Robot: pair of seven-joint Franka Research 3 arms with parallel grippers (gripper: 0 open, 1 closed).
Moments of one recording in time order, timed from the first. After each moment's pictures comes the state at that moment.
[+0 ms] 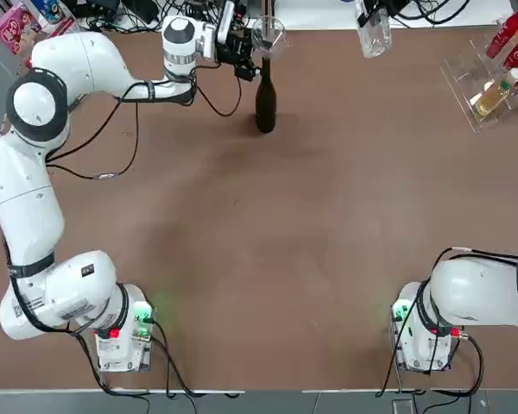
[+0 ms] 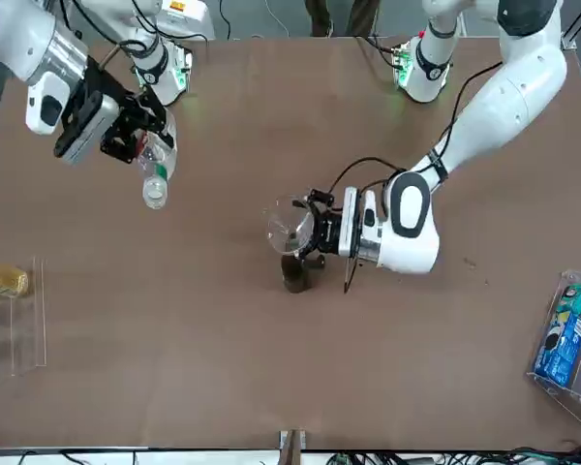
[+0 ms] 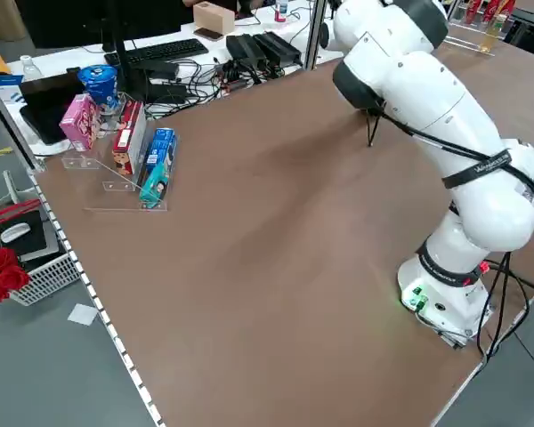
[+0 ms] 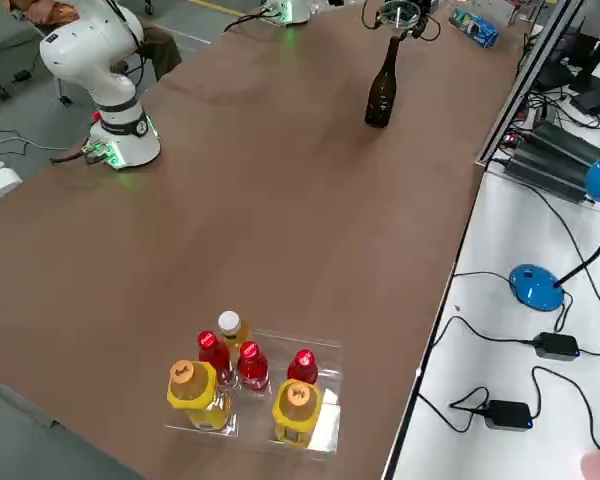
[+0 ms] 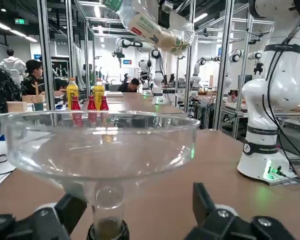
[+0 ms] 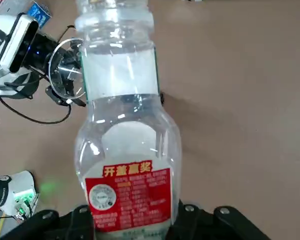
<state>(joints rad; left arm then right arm) 0.34 1.02 -1.14 -1.60 -0.85 2.34 2.00 -0.08 -0.15 0.35 -1.80 0.52 1.82 -0.16</state>
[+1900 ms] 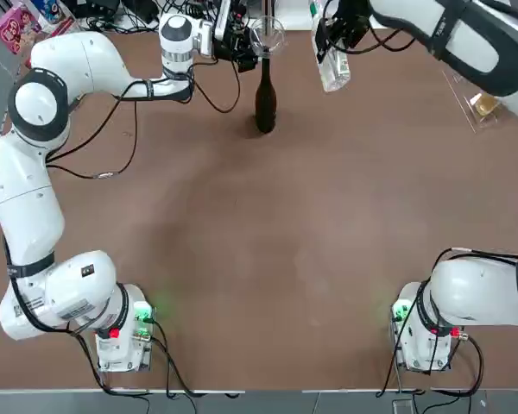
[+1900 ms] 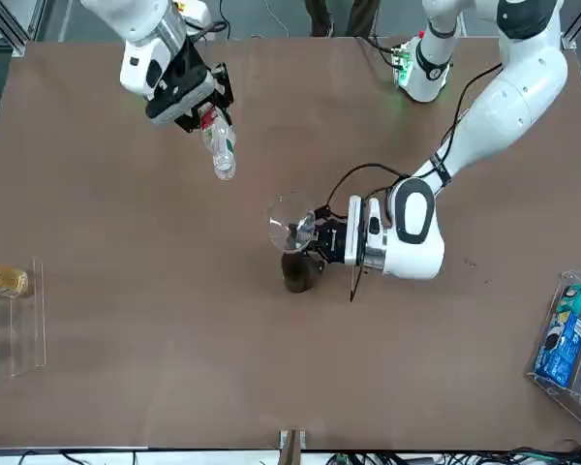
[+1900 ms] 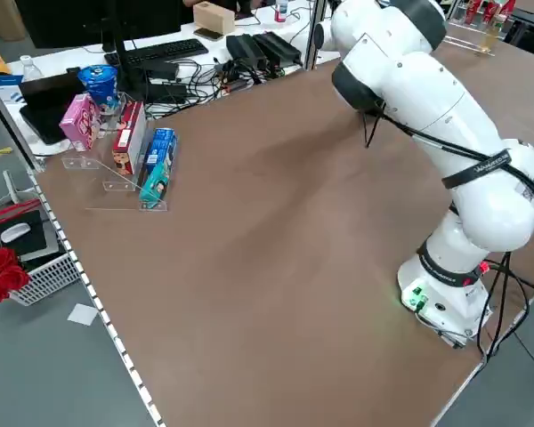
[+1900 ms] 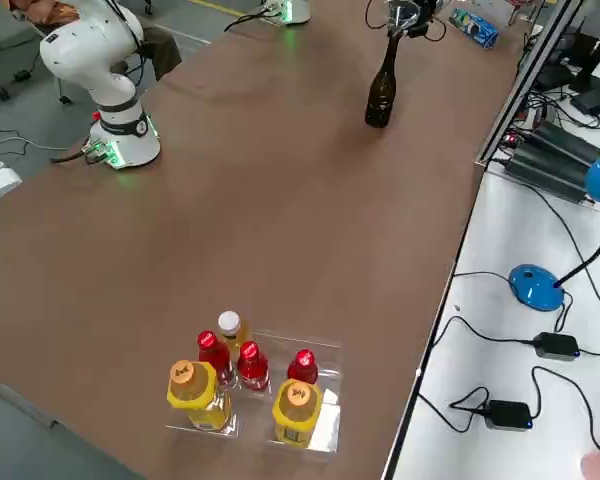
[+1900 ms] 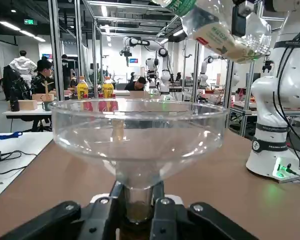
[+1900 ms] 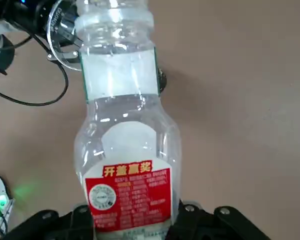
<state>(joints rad) 0.34 1.02 -1.12 -1.58 -0.85 2.34 2.00 -0.08 -0.14 0.64 -1.80 0.30 1.89 0.20</state>
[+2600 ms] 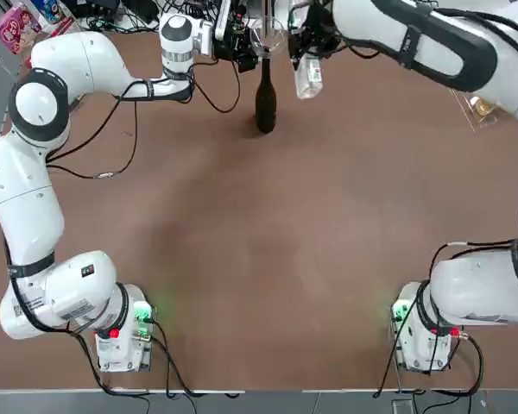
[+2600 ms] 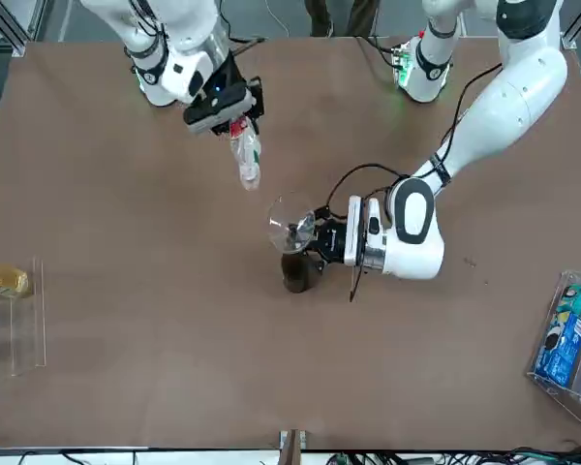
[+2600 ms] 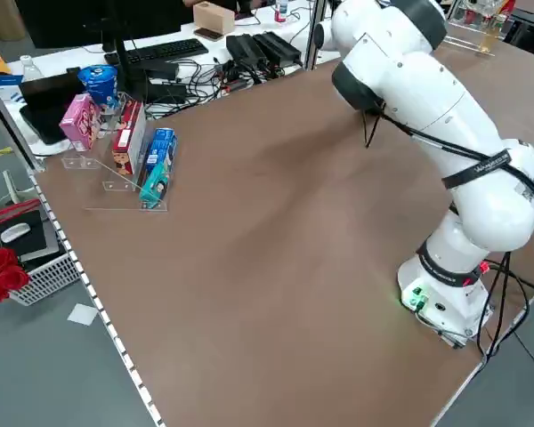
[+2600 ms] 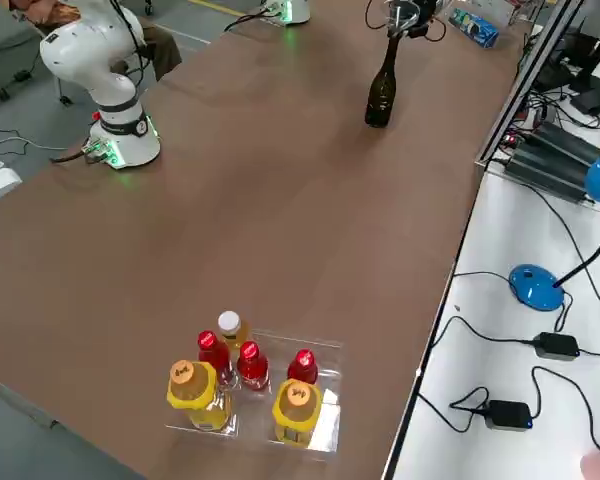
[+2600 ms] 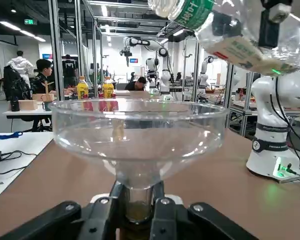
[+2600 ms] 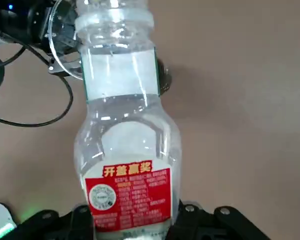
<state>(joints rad) 0.34 1.02 -1.12 -1.57 -0.85 2.34 2.00 -0.07 0.08 0.83 -1.65 0.08 1.91 0.56</state>
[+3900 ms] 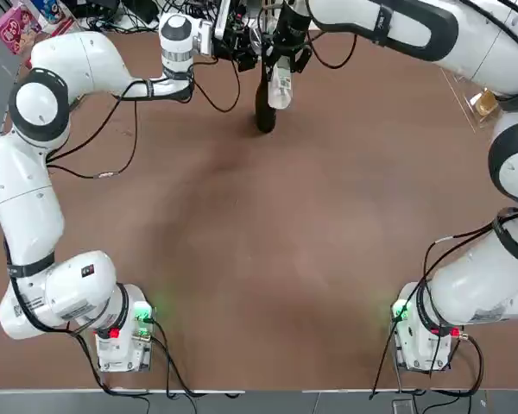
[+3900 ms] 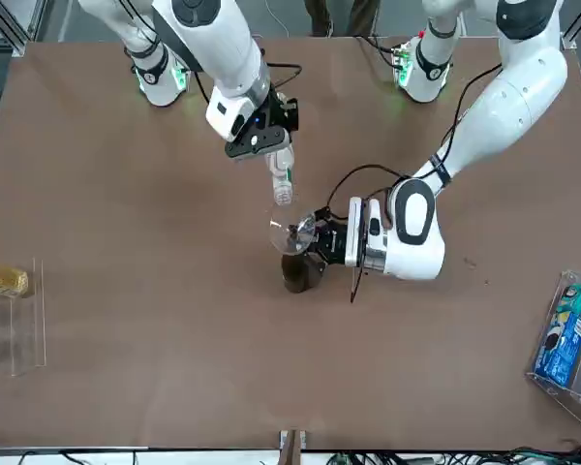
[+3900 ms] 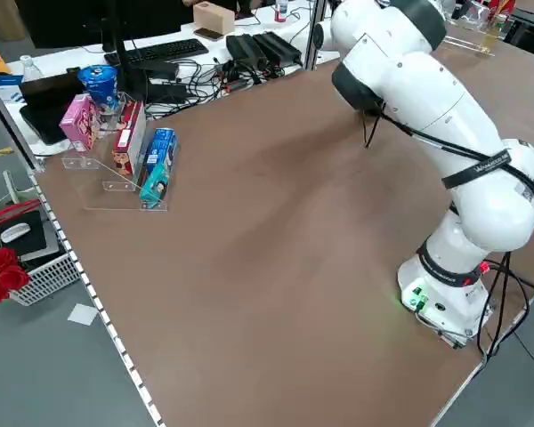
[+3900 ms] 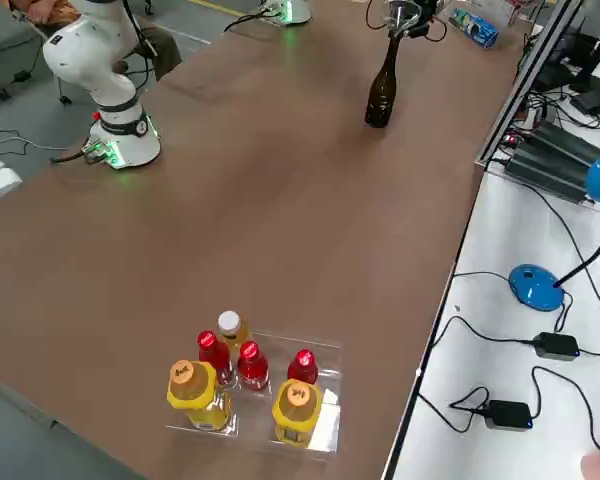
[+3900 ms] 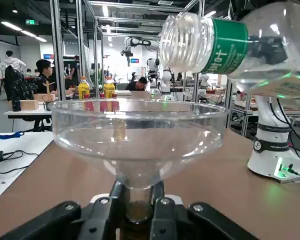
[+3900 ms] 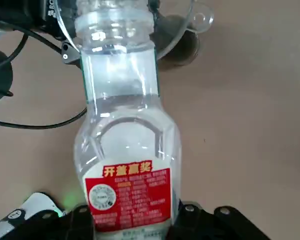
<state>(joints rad) 0.34 1.02 -1.12 -1.57 -0.85 2.34 2.00 0.04 0.38 0.87 -1.42 -0.01 1.81 0.82</state>
